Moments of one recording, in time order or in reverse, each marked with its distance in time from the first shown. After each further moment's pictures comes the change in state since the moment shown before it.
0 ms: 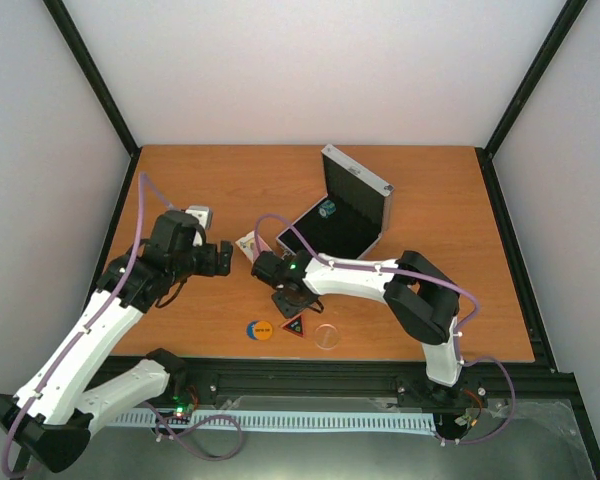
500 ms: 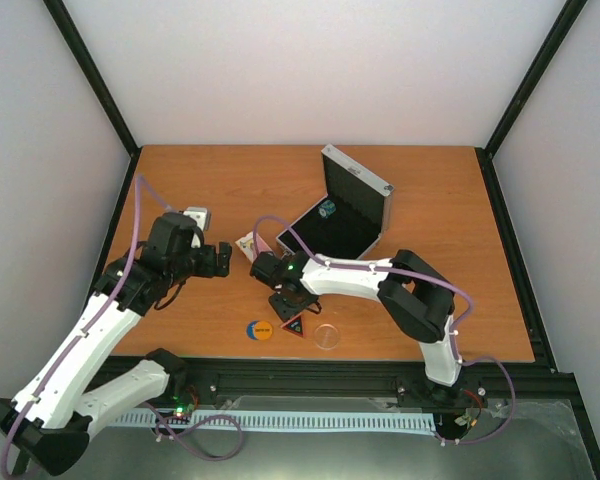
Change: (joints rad) left arm 0.000 -0.019 -0.012 -0.001 0.000 -0.006; right arm -0.004 0.021 0.014 0.018 -0.043 -0.006
